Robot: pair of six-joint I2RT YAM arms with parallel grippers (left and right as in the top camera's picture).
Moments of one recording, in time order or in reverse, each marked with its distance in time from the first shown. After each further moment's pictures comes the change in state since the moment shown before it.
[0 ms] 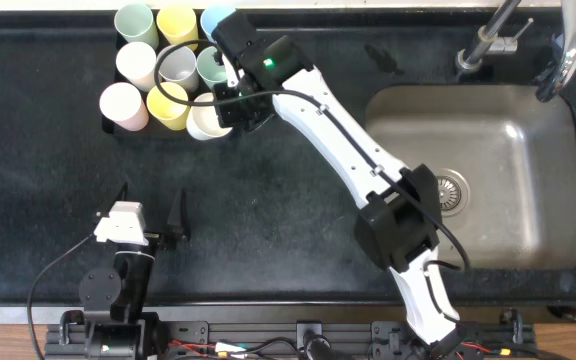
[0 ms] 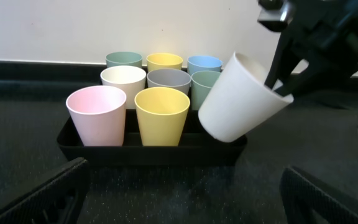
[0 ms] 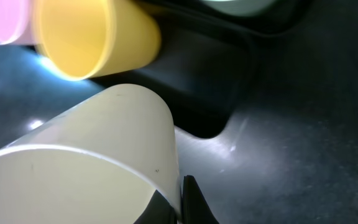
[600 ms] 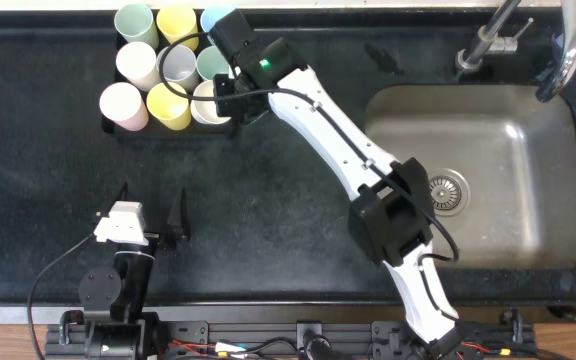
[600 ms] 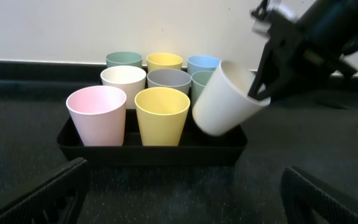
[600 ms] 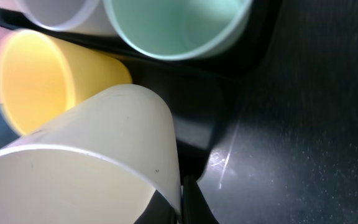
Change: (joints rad) left arm 0.000 0.000 0.000 0.000 0.000 0.000; right arm -0.001 0.054 0.005 0.084 0.079 0.111
